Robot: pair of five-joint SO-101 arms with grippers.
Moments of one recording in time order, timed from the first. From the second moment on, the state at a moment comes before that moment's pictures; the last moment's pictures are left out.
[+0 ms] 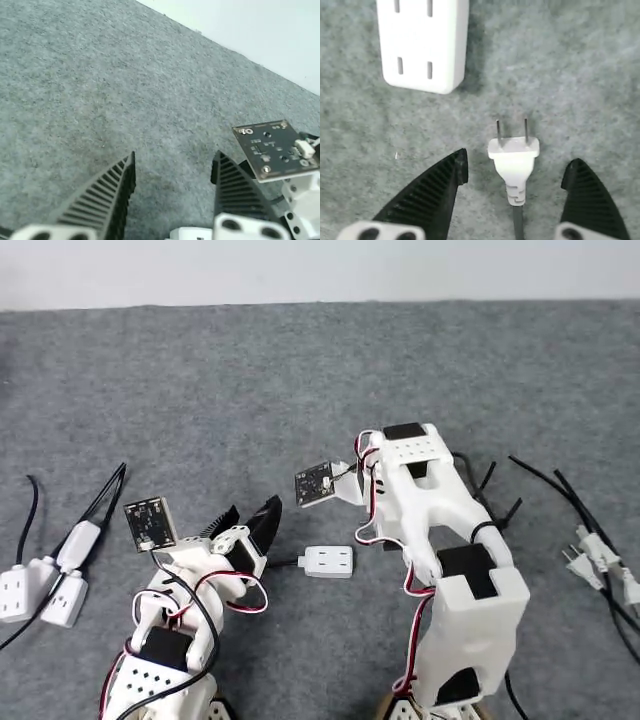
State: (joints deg) left arm 11.2 -81.5 97.3 25.5 37.1; right arm -13.4 21.3 9.6 76.1 82.8
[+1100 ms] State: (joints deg) left arm 11.4 -81.5 97.3 25.5 37.1; right arm -15.2 21.2 9.2 76.0 88.0
